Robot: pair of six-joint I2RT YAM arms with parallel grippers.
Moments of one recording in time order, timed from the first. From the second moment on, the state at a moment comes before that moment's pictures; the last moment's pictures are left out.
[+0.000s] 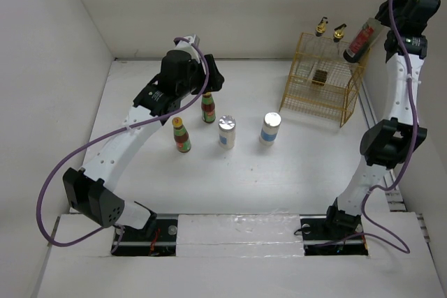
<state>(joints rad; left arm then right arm) -0.52 1.41 1.46 -0.44 -0.03 -0.49 -0.29 1.98 2.28 -0.32 -0.02 0.19</state>
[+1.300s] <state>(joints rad) -0.52 1.40 1.43 -0.45 -0.03 -0.50 -0.16 1.91 1.92 -0.22 0.12 0.10</state>
